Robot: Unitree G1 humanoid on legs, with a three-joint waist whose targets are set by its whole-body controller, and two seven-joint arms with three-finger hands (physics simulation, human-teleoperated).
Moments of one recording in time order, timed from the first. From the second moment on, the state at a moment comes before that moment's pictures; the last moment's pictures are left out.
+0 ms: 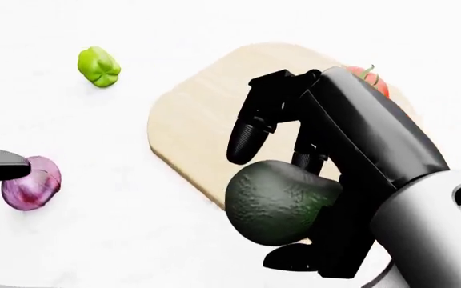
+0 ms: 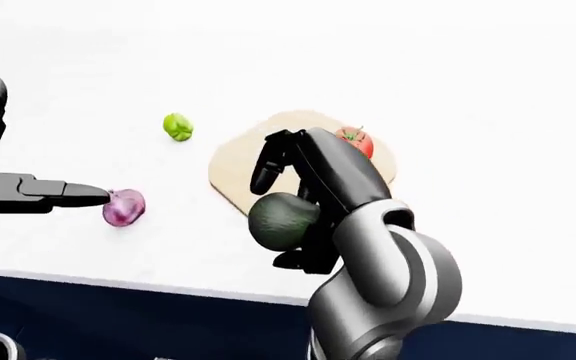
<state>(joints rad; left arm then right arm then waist) -0.56 0.44 0.25 -0.94 0.36 1.26 -0.40 -0.60 0.20 0.13 -0.82 -1.57 0.62 1.37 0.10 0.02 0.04</state>
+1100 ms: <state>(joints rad) -0.53 0.44 0.29 -0.97 0.33 1.29 -0.37 -0.75 0.04 0.09 -0.25 -1.21 0.52 0.98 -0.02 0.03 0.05</state>
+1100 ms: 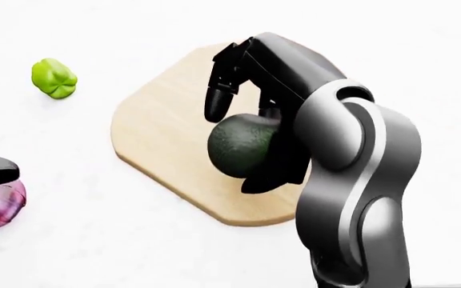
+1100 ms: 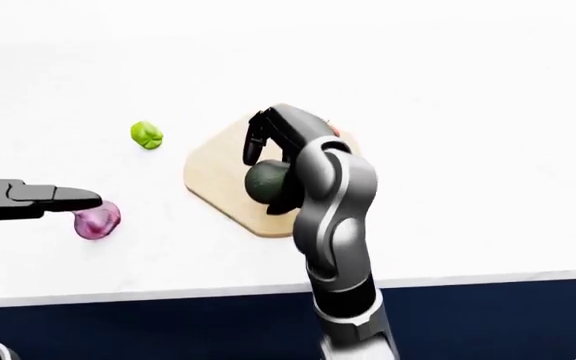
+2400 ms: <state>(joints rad) -0.51 0.43 0.29 -0.96 0.34 1.27 -0.37 -0.92 0.03 0.06 -0.29 -1.13 0.63 0.89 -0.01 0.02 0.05</state>
